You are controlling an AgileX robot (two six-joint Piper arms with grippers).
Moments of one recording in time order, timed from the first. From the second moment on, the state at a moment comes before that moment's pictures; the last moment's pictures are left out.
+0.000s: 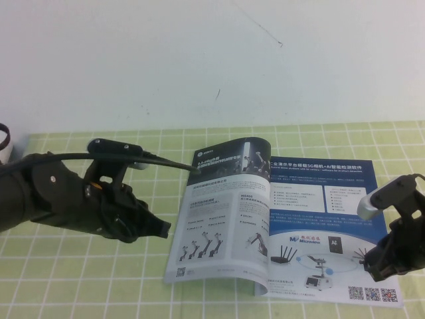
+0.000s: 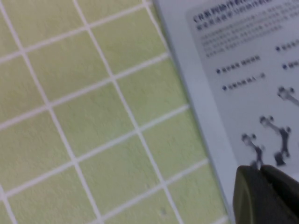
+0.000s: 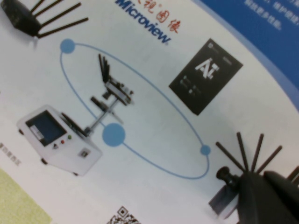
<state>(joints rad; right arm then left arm) 0.14 1.76 -0.73 0.86 0.37 -1.24 -0.31 1.55 -0.89 -0.53 0.46 0.45</state>
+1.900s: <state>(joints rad) -0.03 0.98 -0.80 0.23 0.88 -0.73 -0.54 1.71 -1.61 -0.05 0.98 0.20</state>
